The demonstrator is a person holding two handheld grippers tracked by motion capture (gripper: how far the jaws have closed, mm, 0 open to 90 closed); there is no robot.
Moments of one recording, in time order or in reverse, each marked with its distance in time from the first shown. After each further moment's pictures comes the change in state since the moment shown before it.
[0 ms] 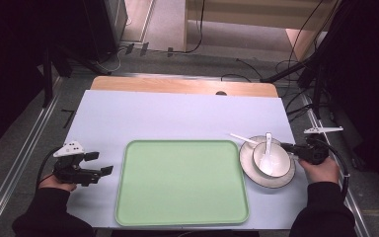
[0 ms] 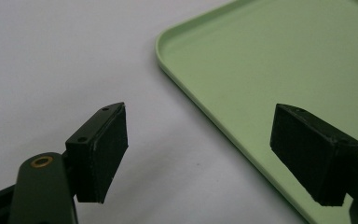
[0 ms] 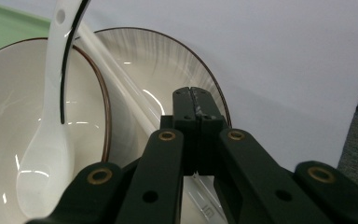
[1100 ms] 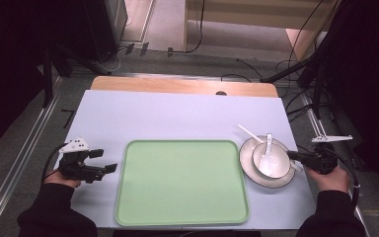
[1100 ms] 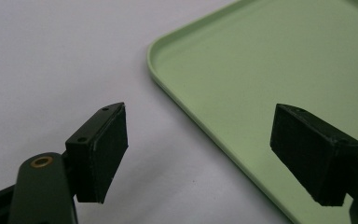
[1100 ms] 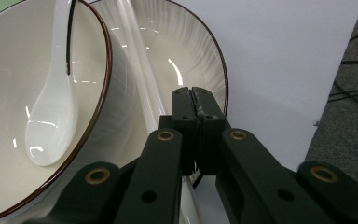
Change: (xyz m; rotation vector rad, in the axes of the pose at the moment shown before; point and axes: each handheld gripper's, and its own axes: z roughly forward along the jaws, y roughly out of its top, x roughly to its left) left arm 0.000 0.009 0.008 0.005 -0.023 0.022; right arm 0.001 -0.023 -0.020 0.014 -0.005 0.010
